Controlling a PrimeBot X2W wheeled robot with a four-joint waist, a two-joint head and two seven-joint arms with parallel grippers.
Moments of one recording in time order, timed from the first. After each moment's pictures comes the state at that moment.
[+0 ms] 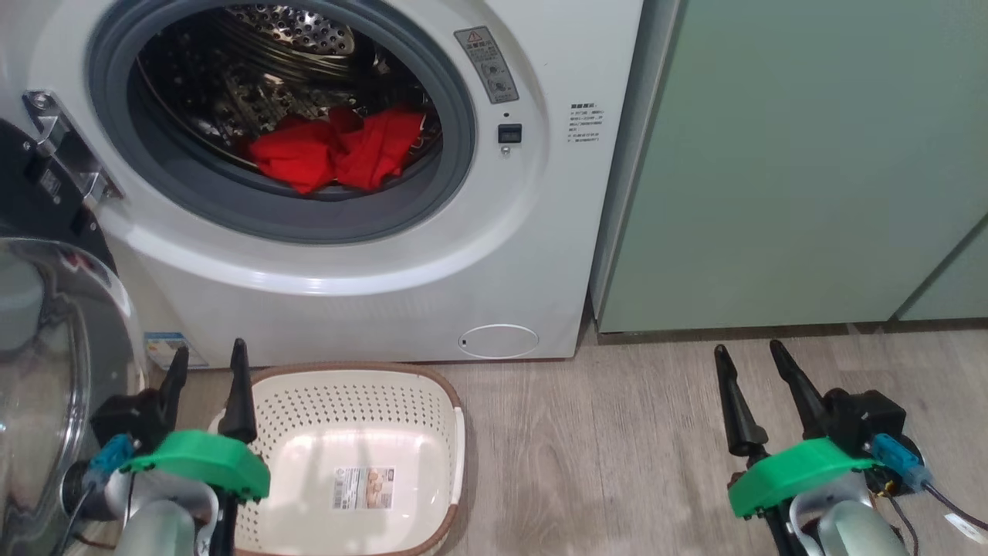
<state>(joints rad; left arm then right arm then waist) -0.16 0.09 0.16 0.50 -0.21 -0.12 -0.26 -0.14 -0.08 0.16 0.41 0.25 0.13 -0.25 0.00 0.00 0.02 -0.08</state>
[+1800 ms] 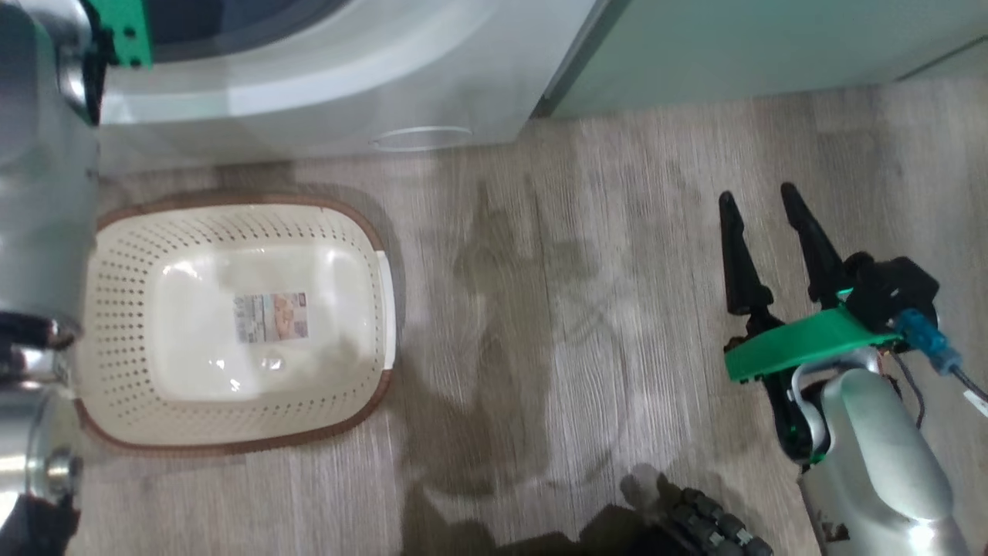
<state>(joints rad) -1.21 0.20 0.00 1.00 0.03 0.03 0.33 -0.38 -0.08 0.16 0.36 0.25 0.13 -0.25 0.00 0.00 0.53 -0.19</state>
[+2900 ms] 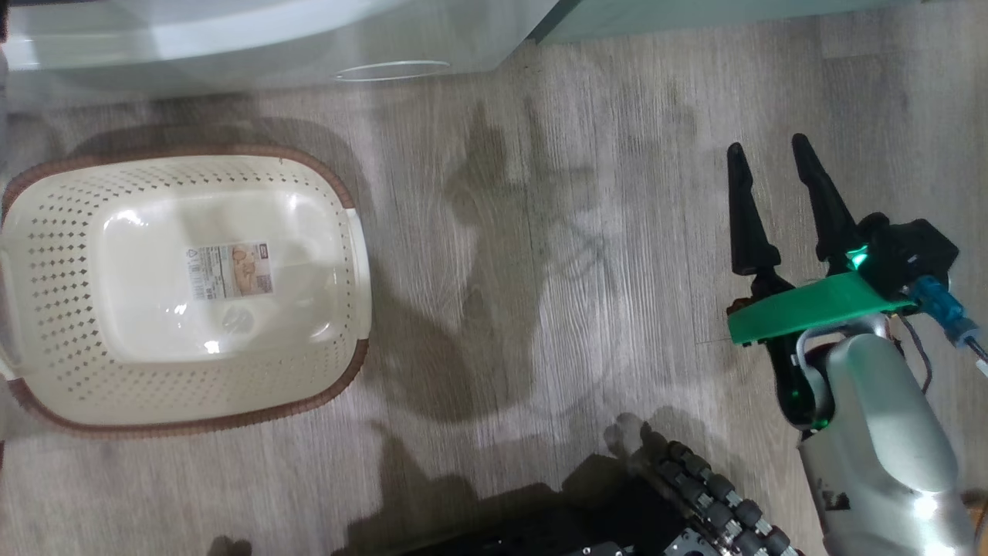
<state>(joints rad) -1.47 0.25 -0.08 1.24 0.05 0.06 0.33 -0.46 -0.07 0.15 0.33 0.25 0.13 -0.25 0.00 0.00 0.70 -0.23</state>
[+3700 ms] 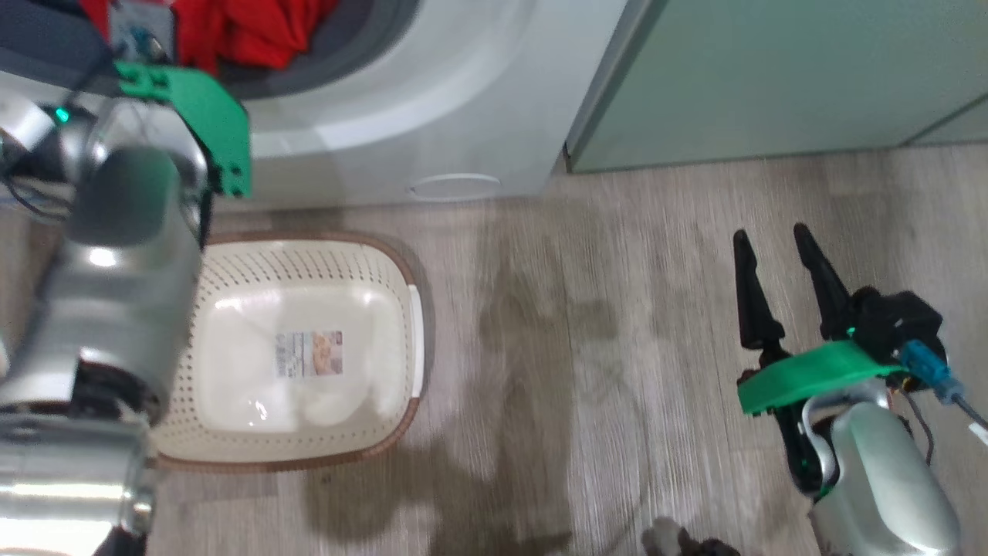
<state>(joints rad) -1.14 0.11 -0.11 1.29 -0.02 0.05 -0.04 -0.33 -0.09 0.13 0.38 0.25 0.13 -0.26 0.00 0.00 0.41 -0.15</state>
